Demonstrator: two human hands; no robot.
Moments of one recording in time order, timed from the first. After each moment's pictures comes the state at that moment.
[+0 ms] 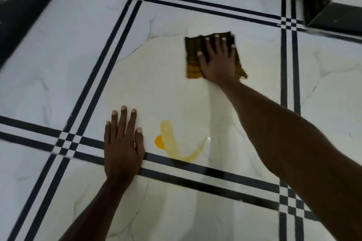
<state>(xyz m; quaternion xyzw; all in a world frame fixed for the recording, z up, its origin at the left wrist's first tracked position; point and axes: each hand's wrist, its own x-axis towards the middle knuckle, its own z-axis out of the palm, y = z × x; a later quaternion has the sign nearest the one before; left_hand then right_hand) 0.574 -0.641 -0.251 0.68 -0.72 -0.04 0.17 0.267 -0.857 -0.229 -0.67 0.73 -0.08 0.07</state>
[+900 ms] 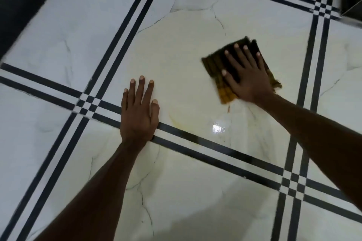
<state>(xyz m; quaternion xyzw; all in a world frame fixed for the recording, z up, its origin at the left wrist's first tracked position) 0.575 -0.639 -0.245 0.68 -0.71 -0.07 0.15 0.238 -0.749 -0.219 -0.78 0.62 -0.03 0.04</state>
